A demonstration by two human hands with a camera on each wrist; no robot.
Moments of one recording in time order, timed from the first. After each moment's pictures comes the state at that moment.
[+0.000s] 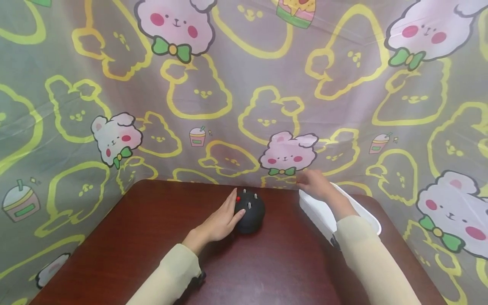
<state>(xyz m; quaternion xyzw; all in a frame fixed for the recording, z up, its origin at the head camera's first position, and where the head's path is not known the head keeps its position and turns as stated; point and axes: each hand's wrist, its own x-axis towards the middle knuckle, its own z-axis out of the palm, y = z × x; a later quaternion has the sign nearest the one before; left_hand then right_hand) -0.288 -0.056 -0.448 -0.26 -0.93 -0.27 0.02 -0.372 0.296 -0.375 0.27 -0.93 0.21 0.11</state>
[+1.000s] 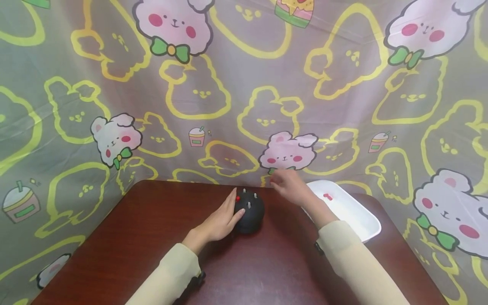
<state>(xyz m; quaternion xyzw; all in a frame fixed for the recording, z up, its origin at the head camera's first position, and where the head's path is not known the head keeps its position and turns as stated) -0.289 -0.057 -0.450 -0.26 -0.93 -0.27 0.02 -0.352 0.224 -0.371 0.35 -0.88 0.26 0.18</state>
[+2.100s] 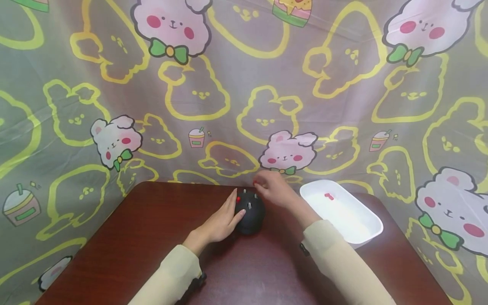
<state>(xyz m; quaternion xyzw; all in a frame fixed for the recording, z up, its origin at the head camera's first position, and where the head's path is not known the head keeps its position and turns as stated) -0.292 -0.055 -0.453 -0.26 -0.93 -0.27 0.03 -0.354 0.180 -0.380 0.40 -0.84 0.31 0.19</state>
